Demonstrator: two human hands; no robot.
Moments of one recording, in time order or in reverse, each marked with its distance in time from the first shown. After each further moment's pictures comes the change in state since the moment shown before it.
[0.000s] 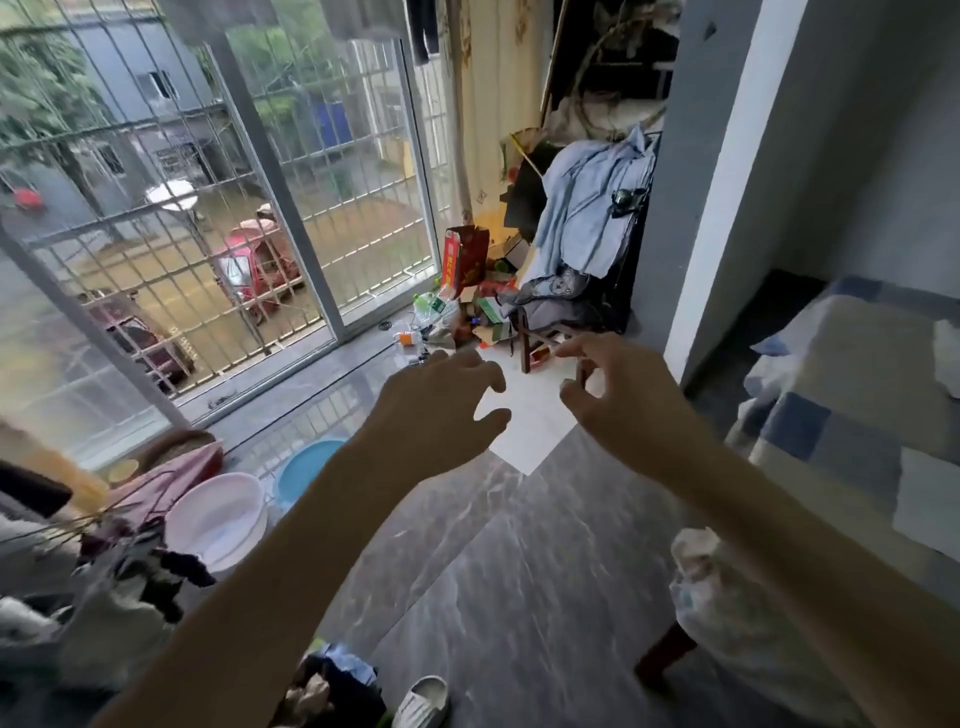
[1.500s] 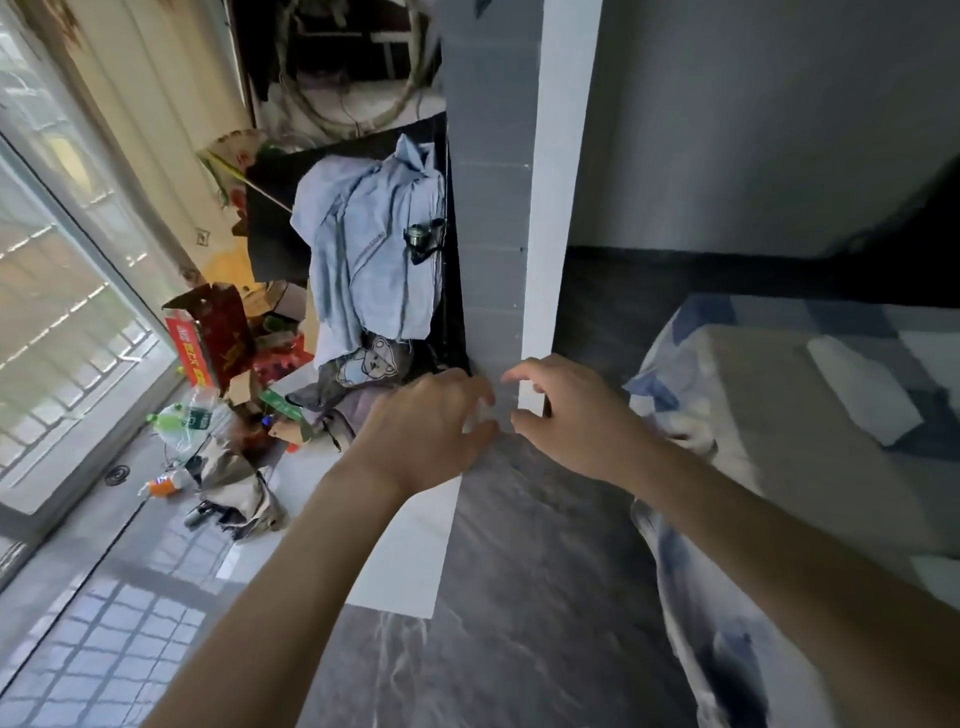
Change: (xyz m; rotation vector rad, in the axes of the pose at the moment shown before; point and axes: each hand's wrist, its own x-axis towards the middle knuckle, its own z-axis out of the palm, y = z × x) left_hand 0.595 -0.052 0.106 -0.226 -0.170 0.504; right_hand 0.435 0.270 0.035 -0.135 0.021 0.402
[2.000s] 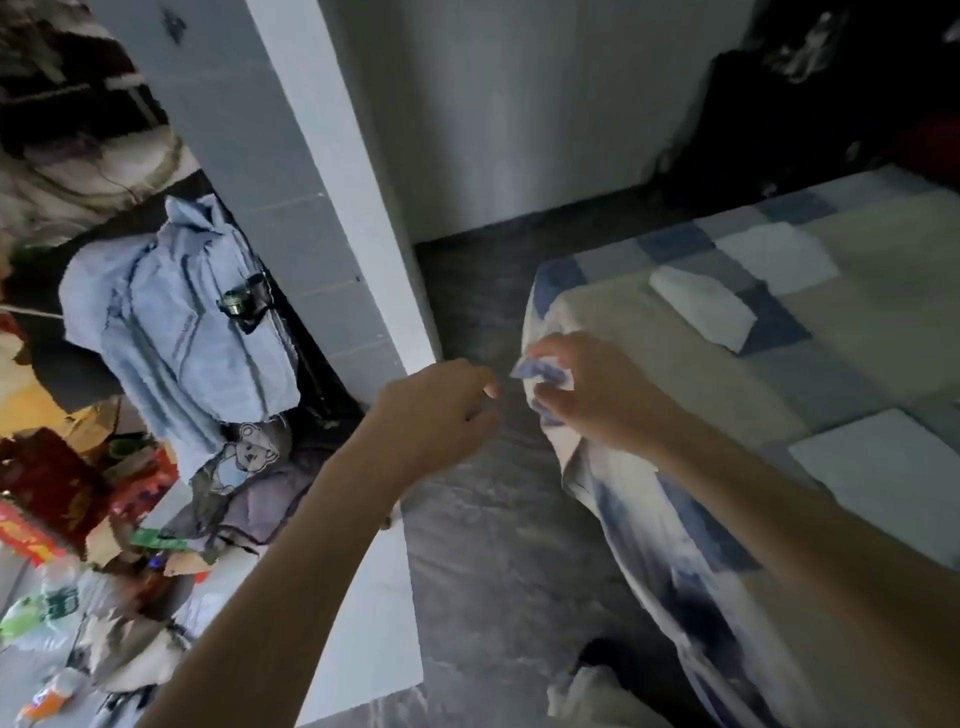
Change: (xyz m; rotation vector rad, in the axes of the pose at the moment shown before) left_hand 0.146 0.106 0.029 0.100 -0.199 0.399; right_hand -0.022 0.135 -0.069 0.077 0.278 0.425
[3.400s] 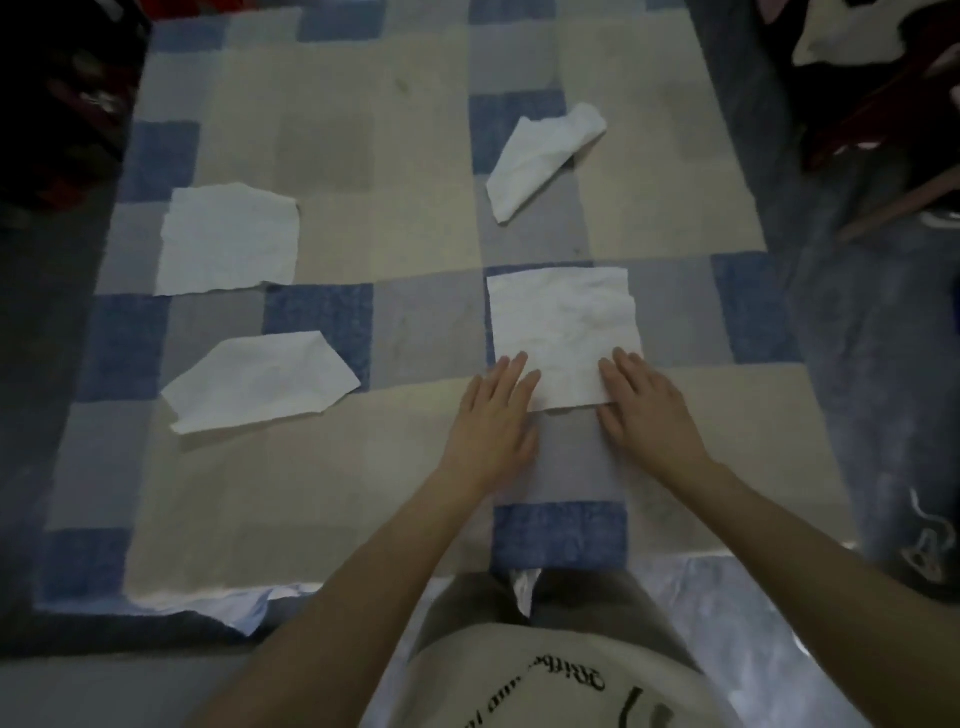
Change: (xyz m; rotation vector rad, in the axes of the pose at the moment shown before) left_hand 0.331 0.282 0.300 0.077 -0.363 1.387; right_hand -0.143 0.343 0.020 -0.205 0.426 1.423
